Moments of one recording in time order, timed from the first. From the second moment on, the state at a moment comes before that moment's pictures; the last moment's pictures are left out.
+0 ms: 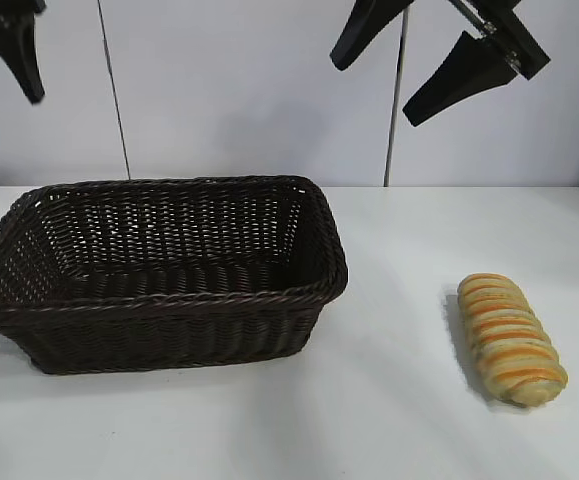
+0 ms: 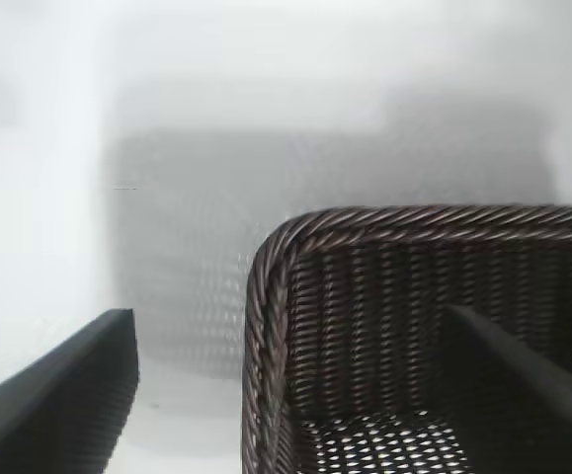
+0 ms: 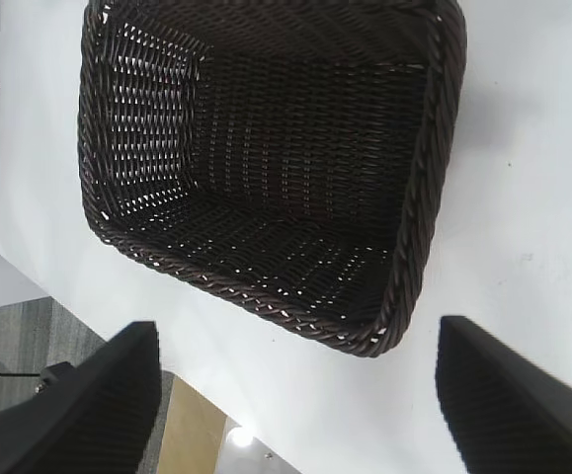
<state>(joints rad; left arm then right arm) -0.06 1.78 -1.88 -0.11 1.24 -0.13 0.20 1.75 -1.54 0.63 1.16 -0.21</state>
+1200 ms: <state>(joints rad) 0.16 0.58 -1.70 0.01 1.28 -0.01 0.20 1.75 -1.54 0.54 1.15 -0.21</state>
